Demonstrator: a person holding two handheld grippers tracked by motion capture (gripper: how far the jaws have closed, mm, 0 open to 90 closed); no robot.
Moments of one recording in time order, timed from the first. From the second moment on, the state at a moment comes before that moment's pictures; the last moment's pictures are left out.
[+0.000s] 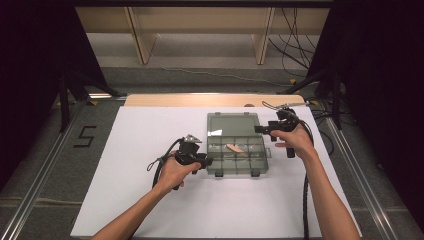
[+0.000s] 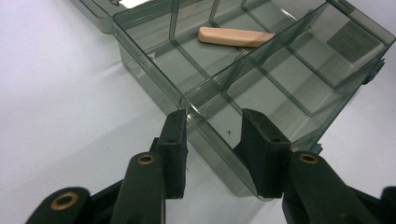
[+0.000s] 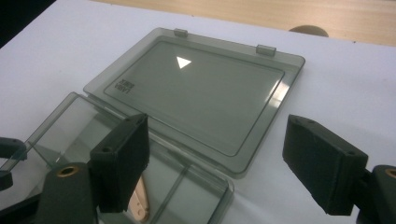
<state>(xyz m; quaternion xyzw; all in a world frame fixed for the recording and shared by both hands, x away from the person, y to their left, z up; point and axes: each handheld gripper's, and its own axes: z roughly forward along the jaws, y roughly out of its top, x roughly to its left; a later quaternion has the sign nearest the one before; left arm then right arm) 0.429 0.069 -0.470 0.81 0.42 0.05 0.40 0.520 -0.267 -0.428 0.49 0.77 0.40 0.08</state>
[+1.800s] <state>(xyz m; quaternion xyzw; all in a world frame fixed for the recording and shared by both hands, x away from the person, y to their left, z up) 0.430 0.069 -0.471 0.81 0.42 0.05 0.40 0.563 -0.249 -0.468 0.54 0.77 0.33 0.03</state>
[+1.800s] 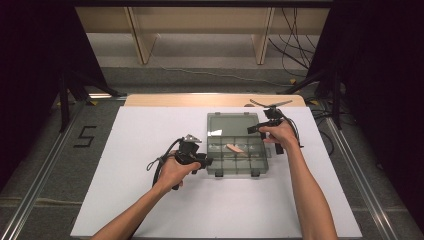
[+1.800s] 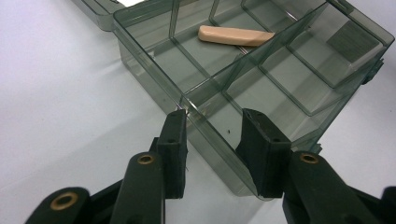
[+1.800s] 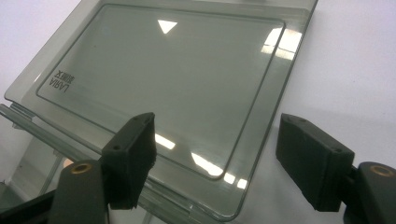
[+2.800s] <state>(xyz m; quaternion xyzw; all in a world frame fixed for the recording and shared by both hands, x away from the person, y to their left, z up) 0.429 0.069 -0.471 0.81 0.42 0.05 0.40 0.558 -0.252 -0.460 0.55 0.77 0.33 0.05</state>
